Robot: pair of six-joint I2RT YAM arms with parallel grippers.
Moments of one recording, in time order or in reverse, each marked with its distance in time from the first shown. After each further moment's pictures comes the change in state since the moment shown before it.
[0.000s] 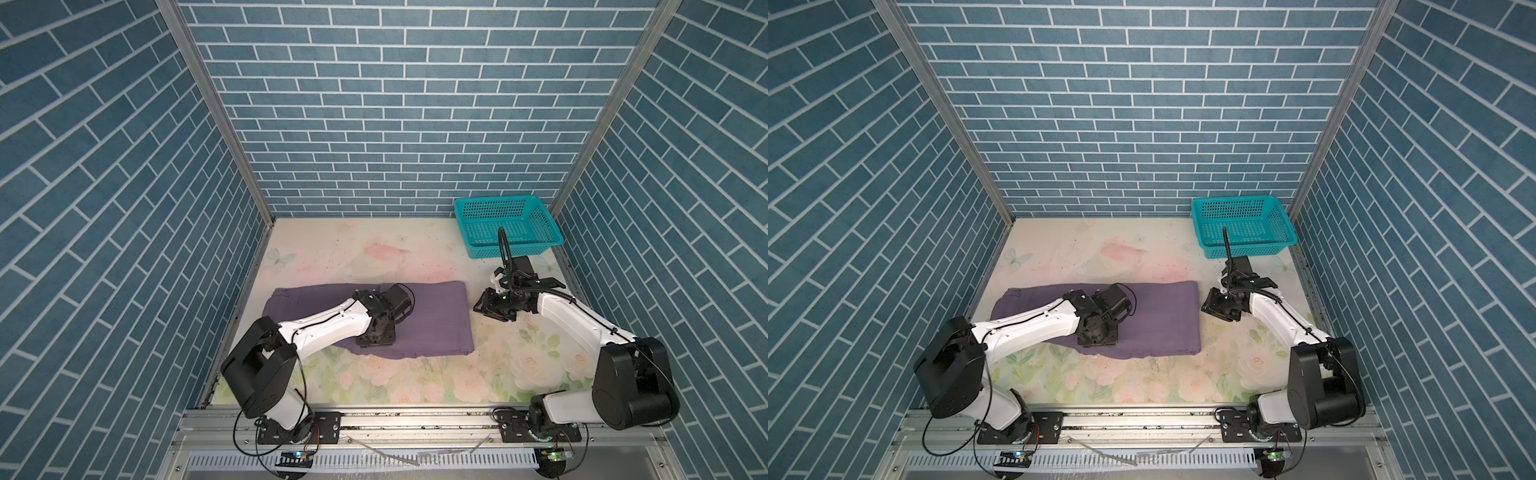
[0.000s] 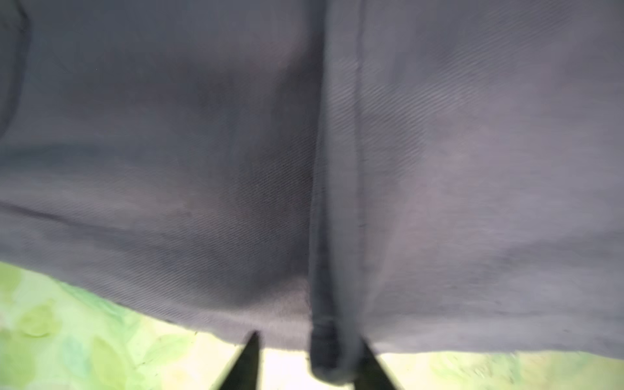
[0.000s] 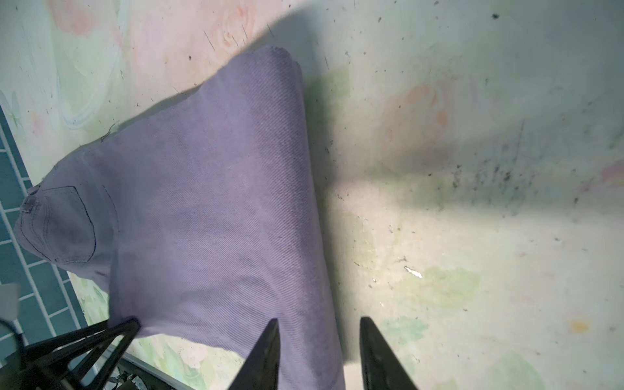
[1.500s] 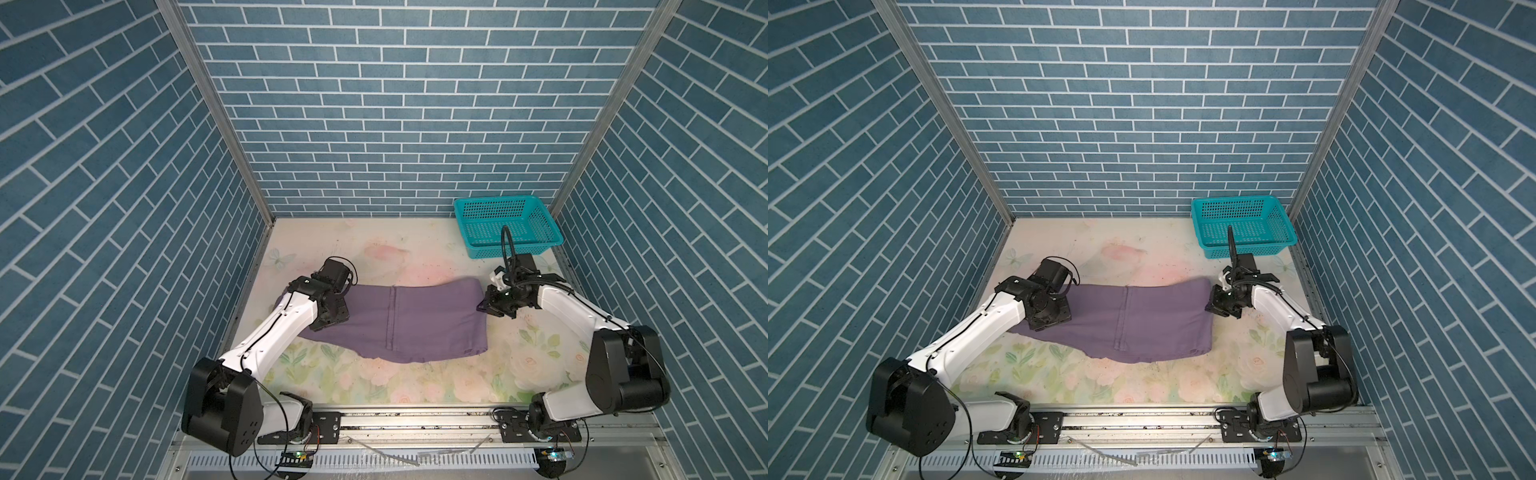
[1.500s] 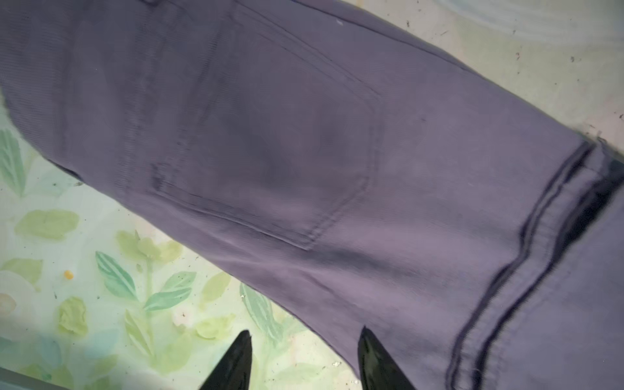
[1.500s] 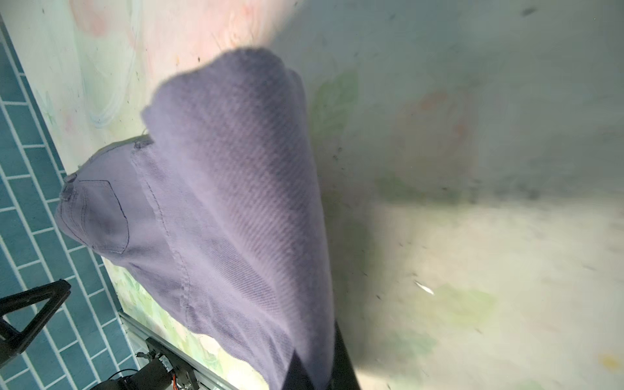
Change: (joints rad) left arm 0.489 -0.309 -0.037 -0.110 -0.043 0.194; right arm -0.112 0.033 0.078 -0.083 -0.069 -0.077
